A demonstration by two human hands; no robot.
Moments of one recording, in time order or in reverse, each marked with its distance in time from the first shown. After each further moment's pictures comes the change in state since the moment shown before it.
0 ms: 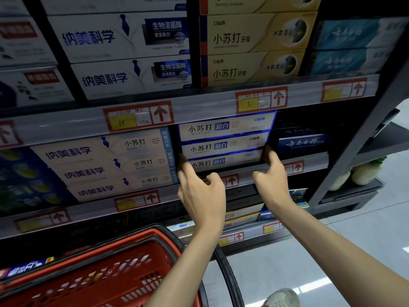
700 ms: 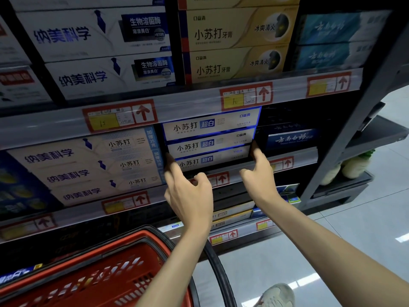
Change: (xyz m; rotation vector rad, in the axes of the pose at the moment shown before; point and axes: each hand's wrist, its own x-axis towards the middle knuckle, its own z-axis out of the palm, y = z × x) left_hand 0.000 -0.007 0.004 0.063 0.075 0.067; right_hand 0.002 0.002 0.000 0.014 -0.067 -0.023
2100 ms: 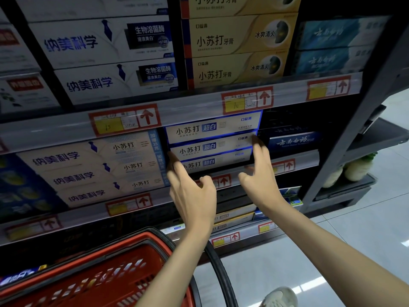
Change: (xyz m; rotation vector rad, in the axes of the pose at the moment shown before) left_hand 0.002 0.001 -0.001 0.028 -0.070 0.060; right_hand -0.004 -0.002 -0.004 -0.066 -0.069 -0.188
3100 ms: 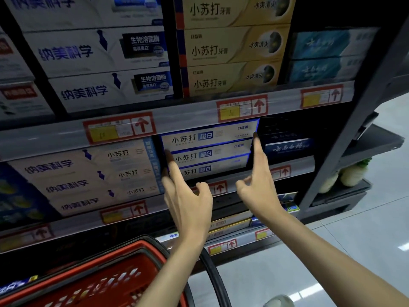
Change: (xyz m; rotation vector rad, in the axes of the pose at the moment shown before) left_hand -0.003 0.008 -0.009 -0.066 -0.015 0.048; right_hand -0.007 -0.007 -0.008 -0.128 0.017 -0.011
